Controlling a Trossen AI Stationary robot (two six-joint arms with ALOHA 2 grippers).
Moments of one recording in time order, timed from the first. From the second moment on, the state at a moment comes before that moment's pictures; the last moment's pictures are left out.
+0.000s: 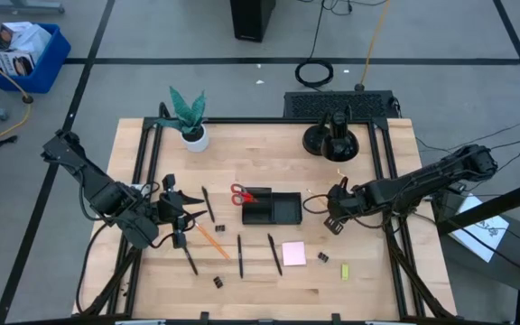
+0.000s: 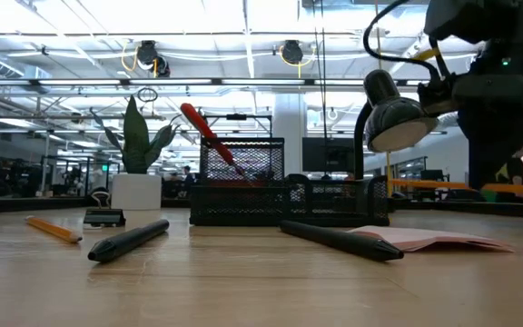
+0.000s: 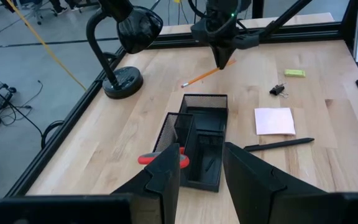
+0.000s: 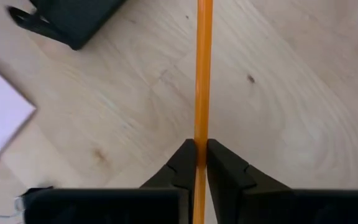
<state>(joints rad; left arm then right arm) -0.69 1.09 1.09 -0.75 -0.84 -0.45 0.24 1.18 0.62 -0.74 0.13 0.98</state>
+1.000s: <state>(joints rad) -0.69 1.09 1.09 -0.75 -0.84 -0.45 0.24 1.04 0.62 -0.26 0.13 0.78</state>
